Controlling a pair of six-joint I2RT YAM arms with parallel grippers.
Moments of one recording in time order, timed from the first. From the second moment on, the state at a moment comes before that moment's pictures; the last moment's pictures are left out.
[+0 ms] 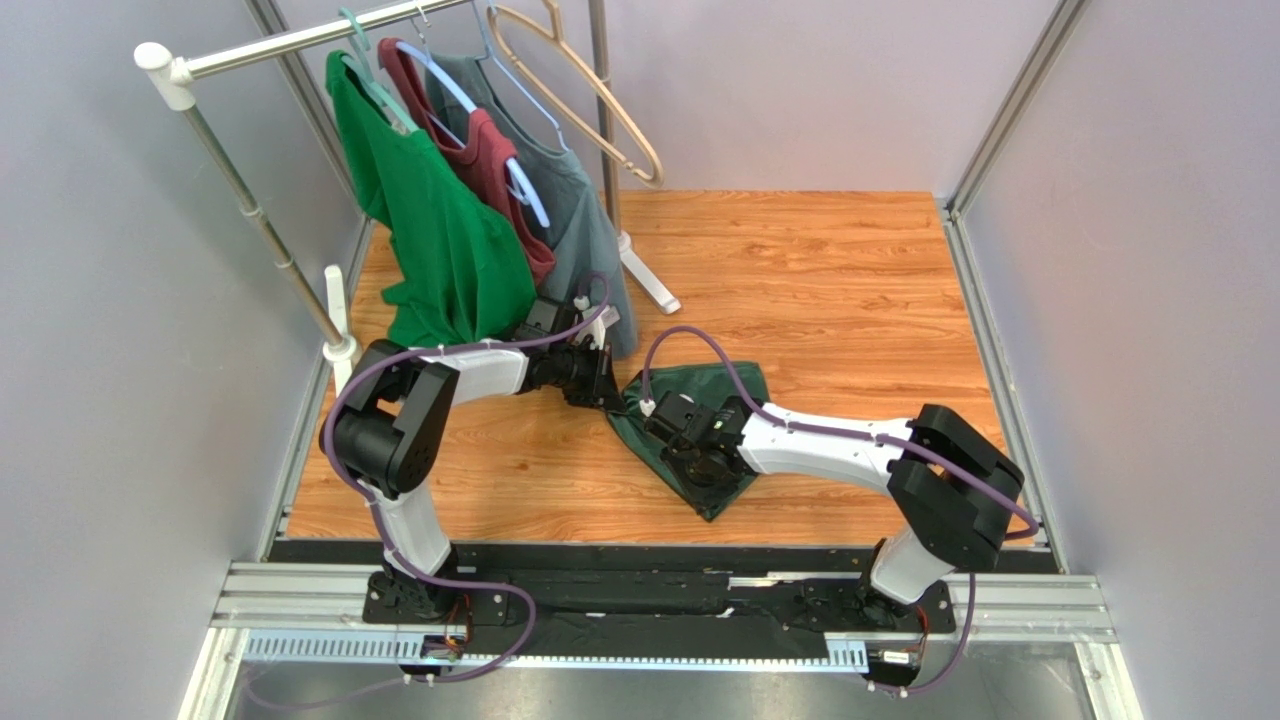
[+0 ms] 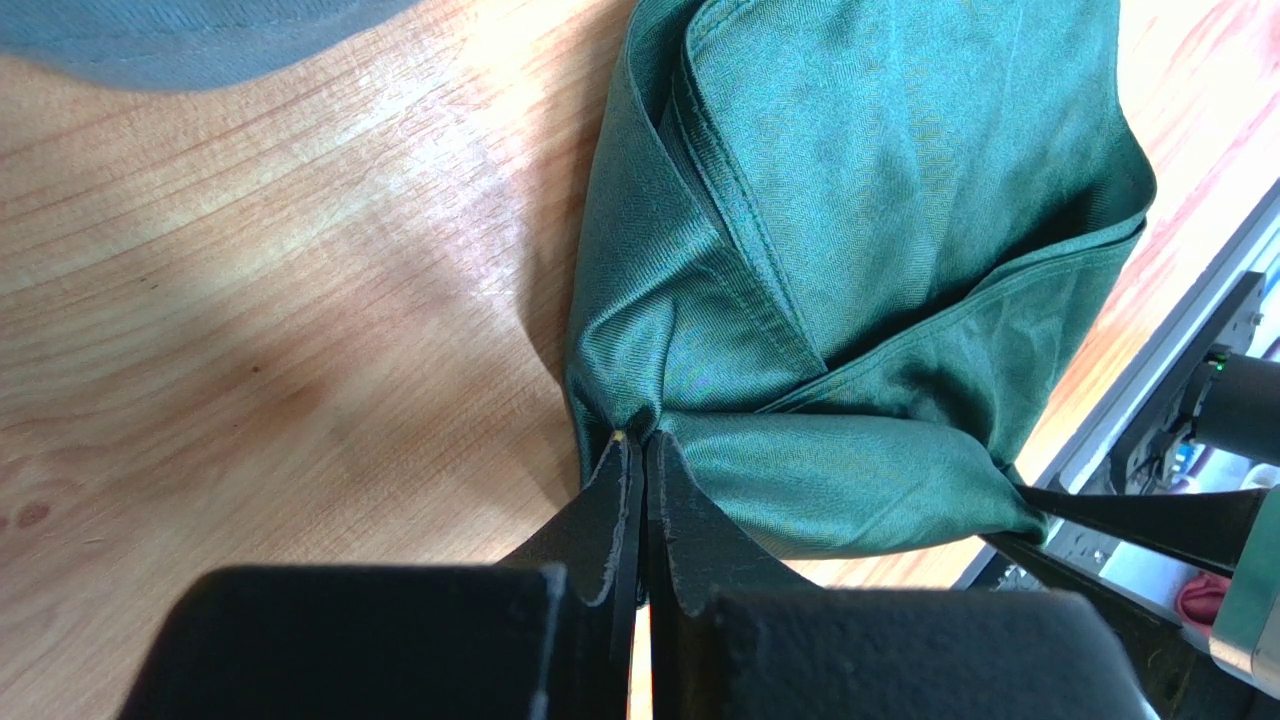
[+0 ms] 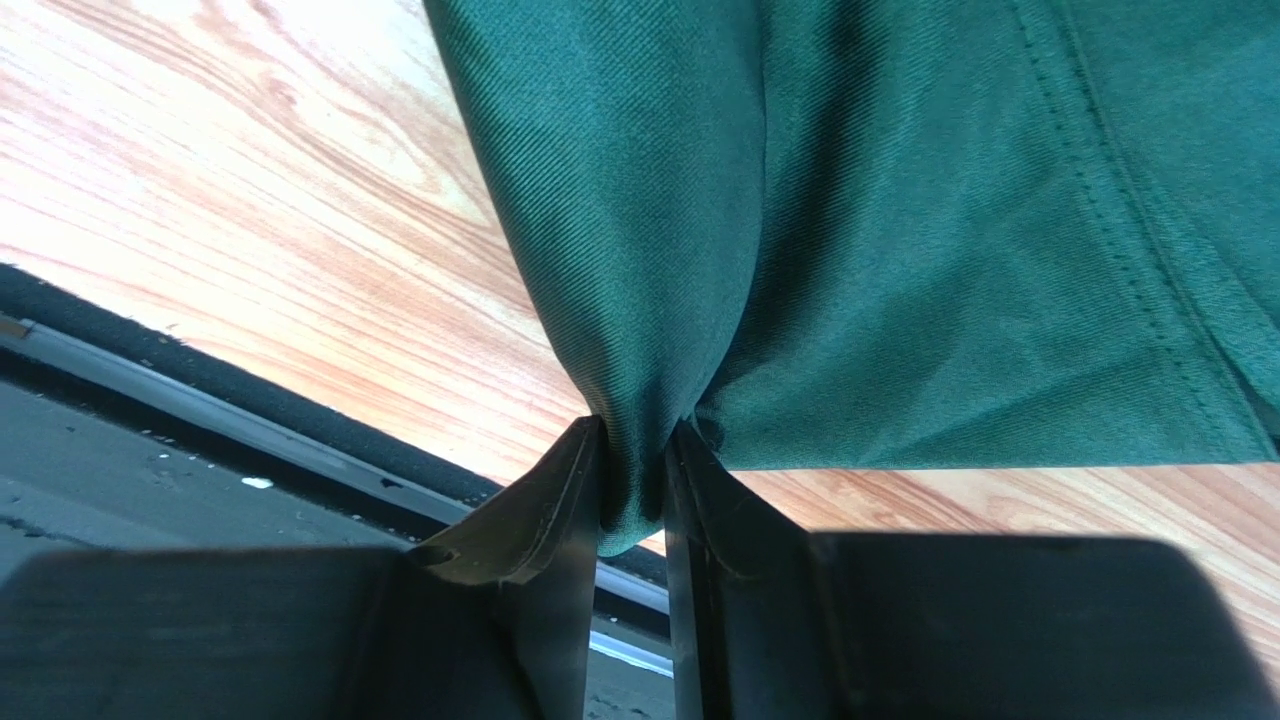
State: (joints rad) left arm -0.44 1.79 0.93 -0.09 0.56 -0.30; right arm 1.02 1.59 0.95 -0.70 0.05 0.44
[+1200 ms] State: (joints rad) left arm -0.39 1.73 0.86 -0.02 0.56 -0.36; right arm 0.78 1.57 0.68 -0.25 -0.57 0.53
